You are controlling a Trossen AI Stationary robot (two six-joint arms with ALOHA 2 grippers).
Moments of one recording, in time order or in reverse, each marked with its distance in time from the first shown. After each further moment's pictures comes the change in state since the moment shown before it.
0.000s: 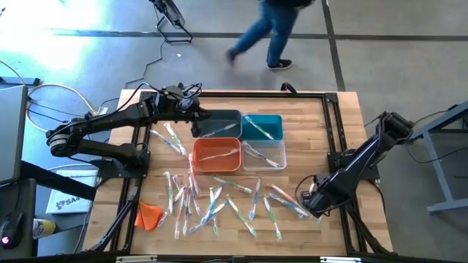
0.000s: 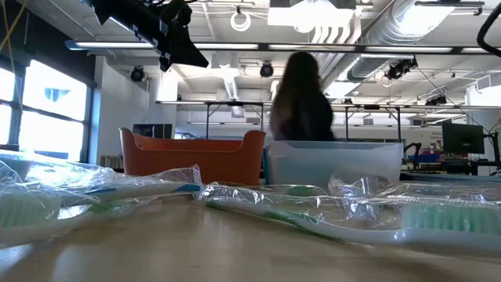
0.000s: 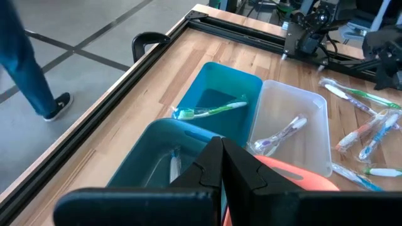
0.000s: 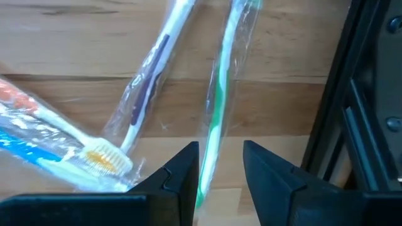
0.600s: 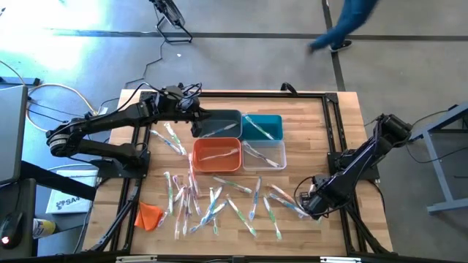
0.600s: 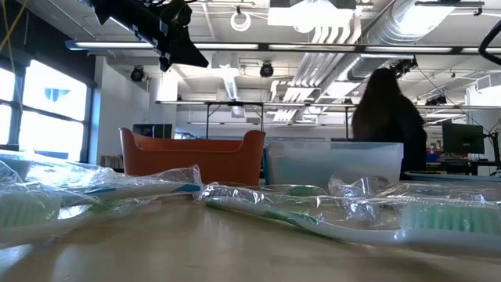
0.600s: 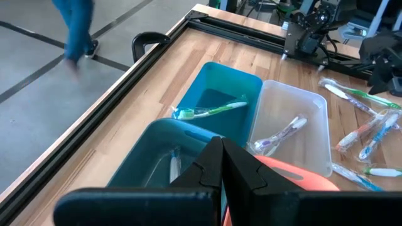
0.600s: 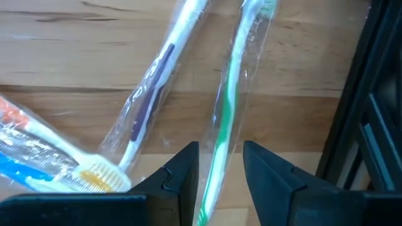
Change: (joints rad) left arm 0.000 0.000 0.000 0.000 0.000 0.000; right arm 0.009 0.040 -0.025 0.042 0.035 -0.002
